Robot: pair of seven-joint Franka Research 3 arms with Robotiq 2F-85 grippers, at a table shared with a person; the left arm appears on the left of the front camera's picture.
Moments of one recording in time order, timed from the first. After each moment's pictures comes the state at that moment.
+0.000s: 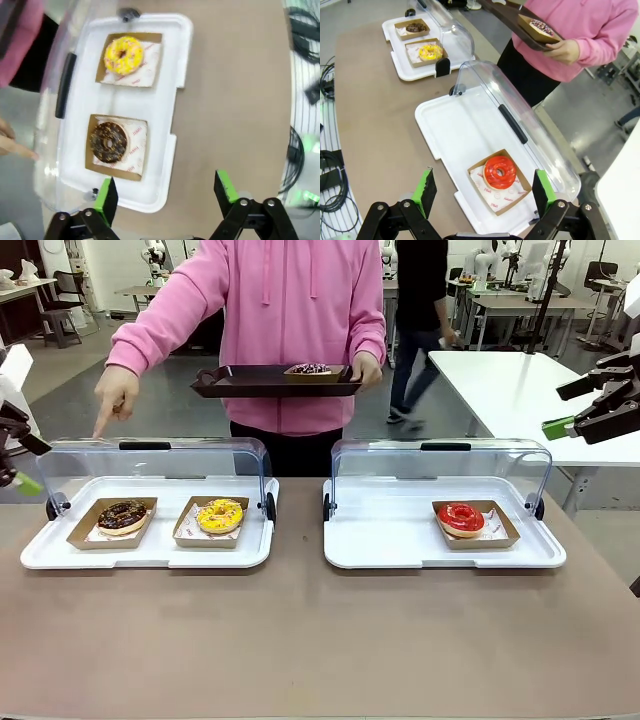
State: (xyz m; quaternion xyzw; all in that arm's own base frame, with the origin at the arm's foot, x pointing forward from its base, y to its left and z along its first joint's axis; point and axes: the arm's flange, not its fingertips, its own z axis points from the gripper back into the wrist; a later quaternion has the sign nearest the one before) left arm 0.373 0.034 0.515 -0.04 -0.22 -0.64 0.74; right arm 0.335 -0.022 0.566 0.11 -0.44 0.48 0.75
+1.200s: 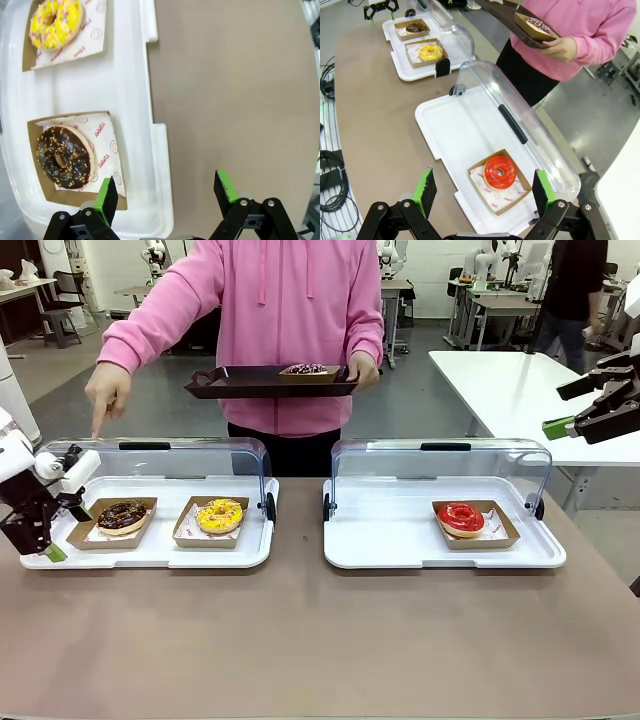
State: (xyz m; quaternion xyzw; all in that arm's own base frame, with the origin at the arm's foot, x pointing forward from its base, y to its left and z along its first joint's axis) left arm 0.427 0.019 0.380 -0.04 -0.12 -0.71 0.69; right arm 0.335 -0.022 0.566 0.11 -0.44 0.48 0.75
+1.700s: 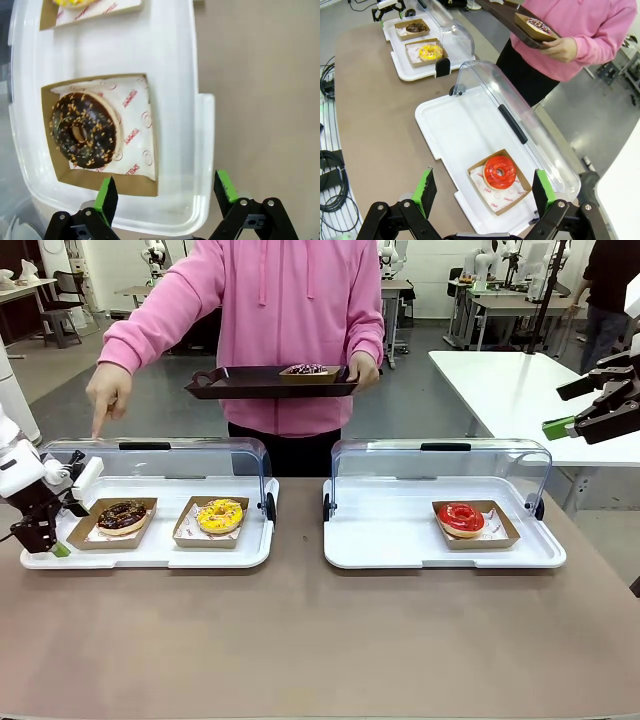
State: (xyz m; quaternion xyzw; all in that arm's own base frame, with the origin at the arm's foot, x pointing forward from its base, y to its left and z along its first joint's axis) left arm 0.453 0.036 0.357 0.02 -0.13 -0.69 0.71; right arm 0.335 -0.022 0.566 0.11 -0.44 0.48 0.75
